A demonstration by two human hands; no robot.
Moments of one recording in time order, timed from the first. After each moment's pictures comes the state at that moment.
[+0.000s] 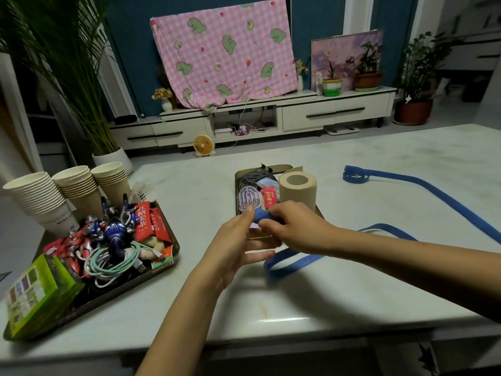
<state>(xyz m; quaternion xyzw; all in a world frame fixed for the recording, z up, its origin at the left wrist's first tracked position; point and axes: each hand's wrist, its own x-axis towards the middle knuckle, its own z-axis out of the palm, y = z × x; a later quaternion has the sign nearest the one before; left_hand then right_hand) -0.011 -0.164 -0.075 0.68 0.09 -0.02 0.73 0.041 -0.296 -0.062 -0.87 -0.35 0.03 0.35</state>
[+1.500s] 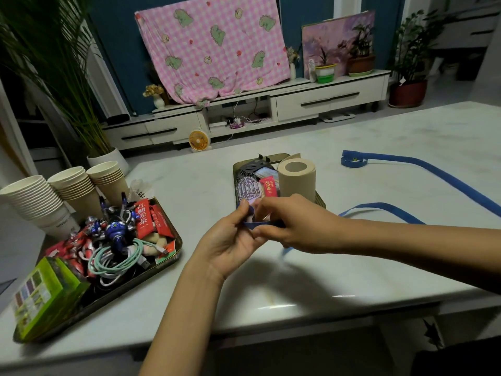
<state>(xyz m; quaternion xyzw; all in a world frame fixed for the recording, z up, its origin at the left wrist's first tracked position) -0.010 -0.158 -0.075 0.41 0.07 -0.09 0.91 0.018 -0.299 -0.059 -0.85 -0.42 -0.02 0.31</state>
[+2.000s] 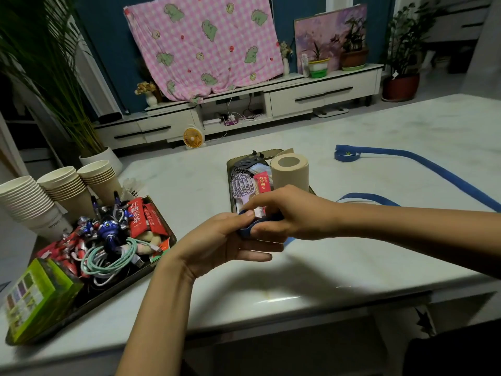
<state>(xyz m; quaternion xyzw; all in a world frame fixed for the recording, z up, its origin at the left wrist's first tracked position) -0.022 -0.136 -0.070 0.66 -0.03 -0.21 0.72 0.026 -0.306 -0.051 -0.82 -0.48 0.01 0.30</state>
